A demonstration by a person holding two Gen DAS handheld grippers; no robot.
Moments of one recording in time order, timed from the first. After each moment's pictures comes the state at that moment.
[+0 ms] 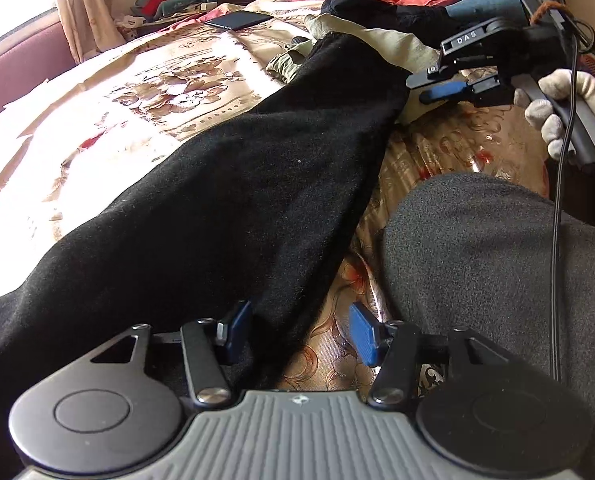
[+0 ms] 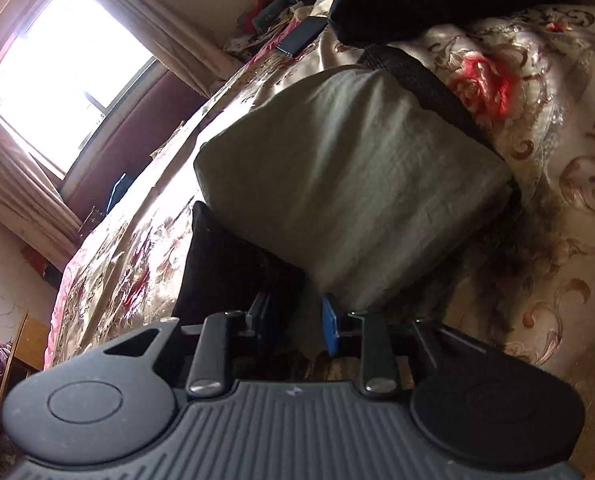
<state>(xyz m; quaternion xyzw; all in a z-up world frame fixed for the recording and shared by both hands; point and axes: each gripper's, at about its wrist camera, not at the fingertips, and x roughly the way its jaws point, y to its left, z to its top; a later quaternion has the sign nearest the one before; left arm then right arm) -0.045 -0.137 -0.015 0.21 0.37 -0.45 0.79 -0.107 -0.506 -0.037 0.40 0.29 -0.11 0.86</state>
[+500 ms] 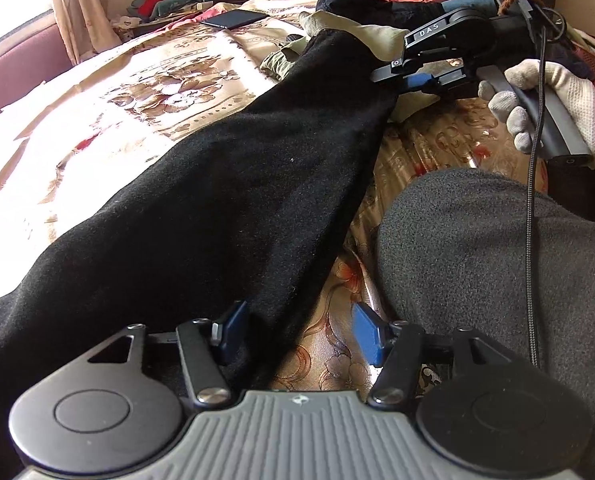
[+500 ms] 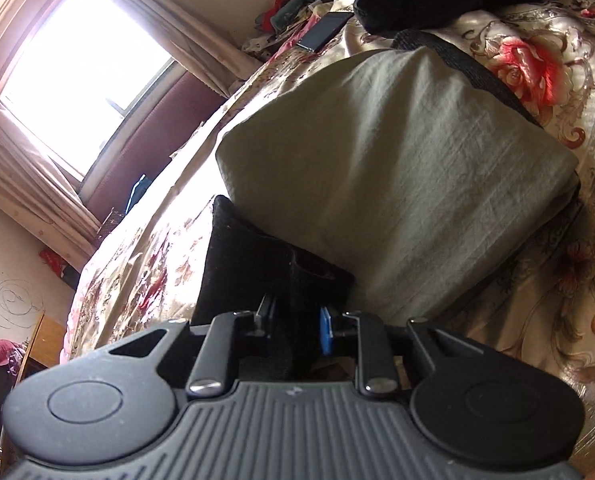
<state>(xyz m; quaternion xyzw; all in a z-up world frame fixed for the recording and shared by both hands) -0.047 -0.141 -0.017 0.22 0.37 -0.45 0.78 -0.079 -0.501 -0.045 0.40 0.27 -0.10 0.87</state>
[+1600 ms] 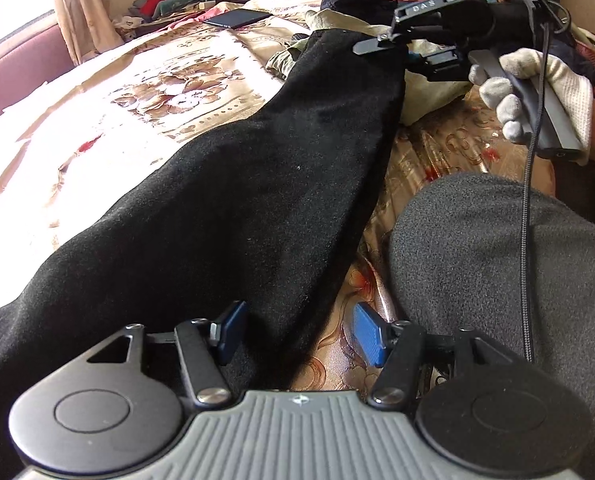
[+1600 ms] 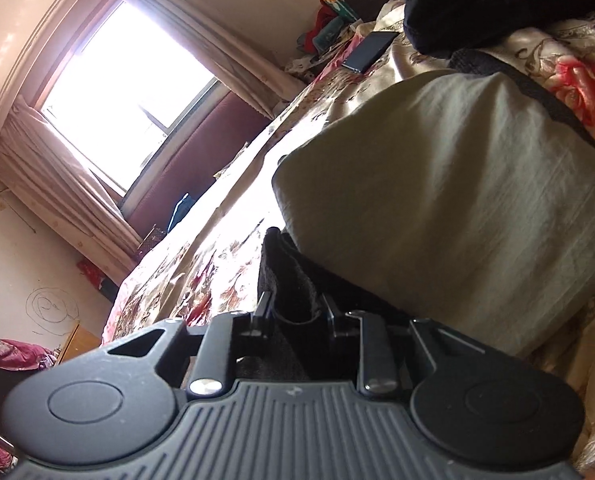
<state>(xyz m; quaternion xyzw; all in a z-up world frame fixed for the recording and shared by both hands) -0.036 -0.146 -0.019 0.22 0.37 -0.44 0.79 -0.075 -0.502 -0.035 0.40 0.22 -0.05 0.89</state>
